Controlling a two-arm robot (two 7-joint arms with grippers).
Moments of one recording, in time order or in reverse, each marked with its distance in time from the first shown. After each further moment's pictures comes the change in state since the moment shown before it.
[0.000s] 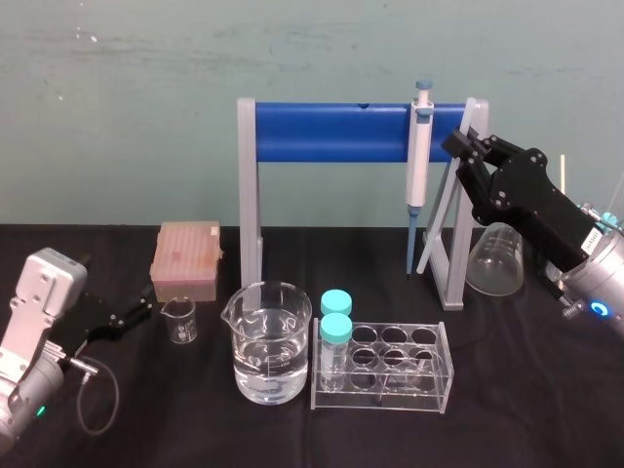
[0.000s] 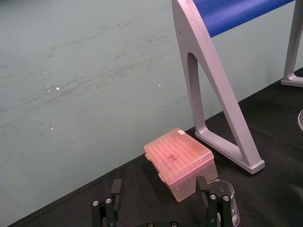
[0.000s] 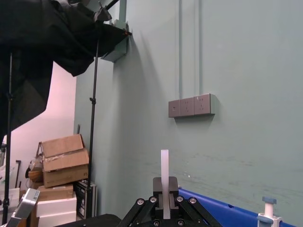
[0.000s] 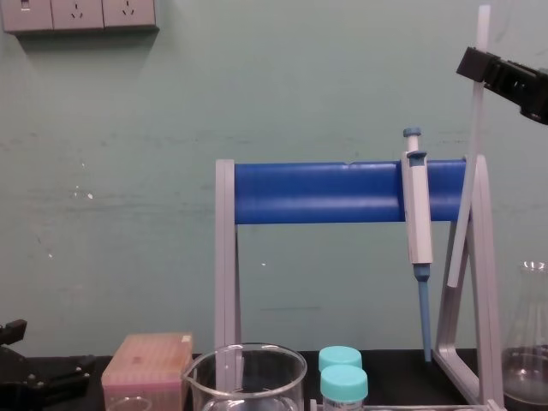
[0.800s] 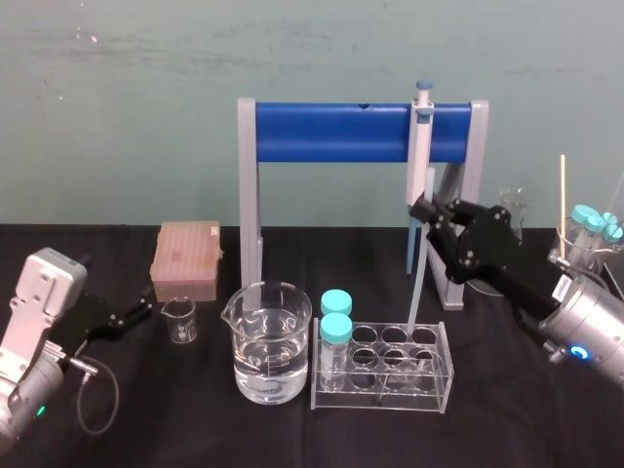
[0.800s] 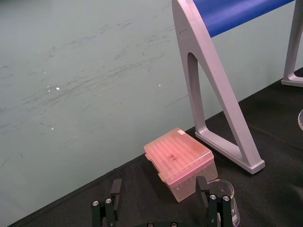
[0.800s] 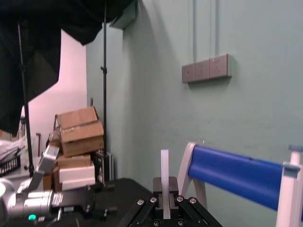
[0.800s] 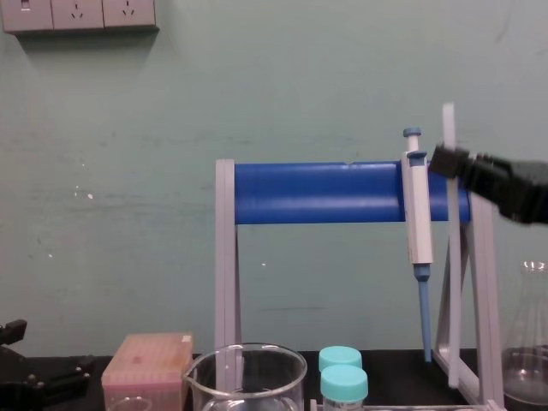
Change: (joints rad) left arm 0.000 0.000 0.000 0.000 0.000 0.000 0.000; right arm -0.022 0.026 -0.063 0.044 -0.031 0.030 0.034
